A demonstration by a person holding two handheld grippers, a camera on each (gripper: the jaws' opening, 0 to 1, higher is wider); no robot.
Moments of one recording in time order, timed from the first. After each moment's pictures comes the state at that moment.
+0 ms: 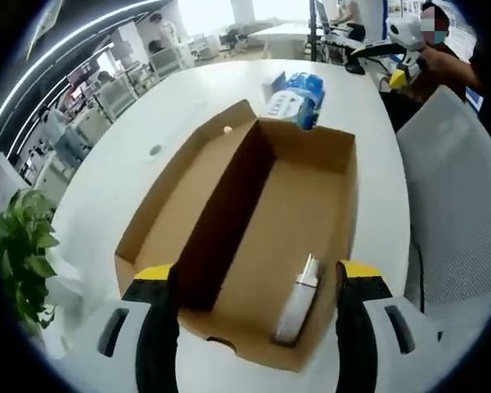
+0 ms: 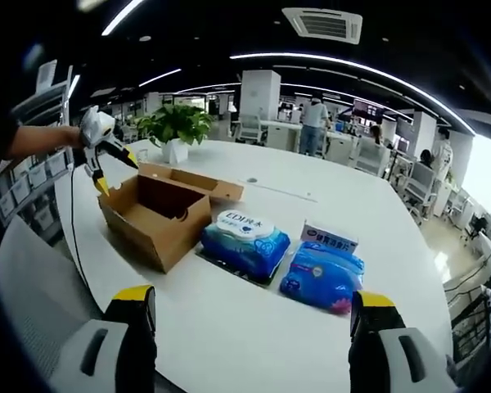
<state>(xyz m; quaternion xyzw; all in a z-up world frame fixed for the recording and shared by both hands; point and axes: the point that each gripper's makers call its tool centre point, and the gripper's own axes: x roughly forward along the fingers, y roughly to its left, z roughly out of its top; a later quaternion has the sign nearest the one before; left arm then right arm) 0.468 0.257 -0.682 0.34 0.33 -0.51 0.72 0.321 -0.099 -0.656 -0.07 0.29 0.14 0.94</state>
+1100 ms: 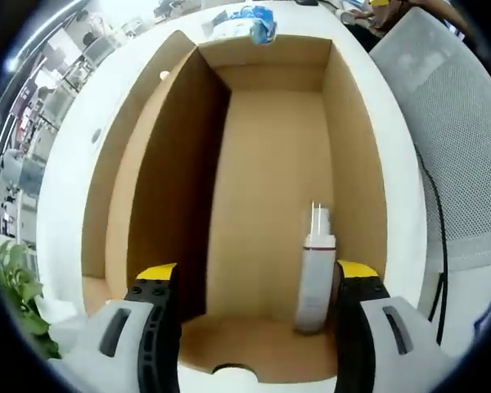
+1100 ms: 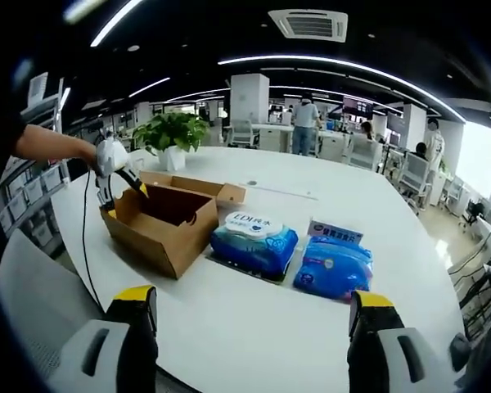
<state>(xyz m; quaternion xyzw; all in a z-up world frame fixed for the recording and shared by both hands) 0.464 0.270 -0.756 0.46 0.38 -0.55 0.59 0.309 -0.078 -0.657 -0.03 0.27 0.12 0.95</state>
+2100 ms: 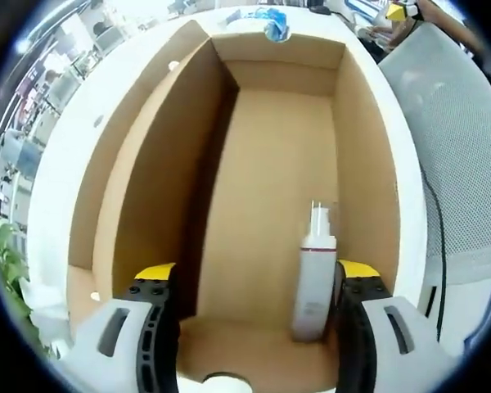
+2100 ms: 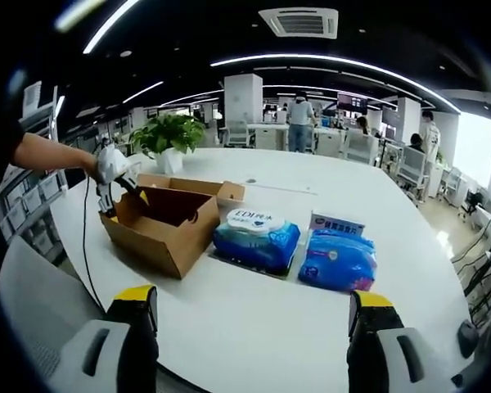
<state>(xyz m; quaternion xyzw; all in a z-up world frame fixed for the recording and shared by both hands) 0.463 0.271 -0.761 0.42 0.39 -0.55 0.61 0.303 -0.074 -0.665 -0.02 0.28 0.11 0.95</state>
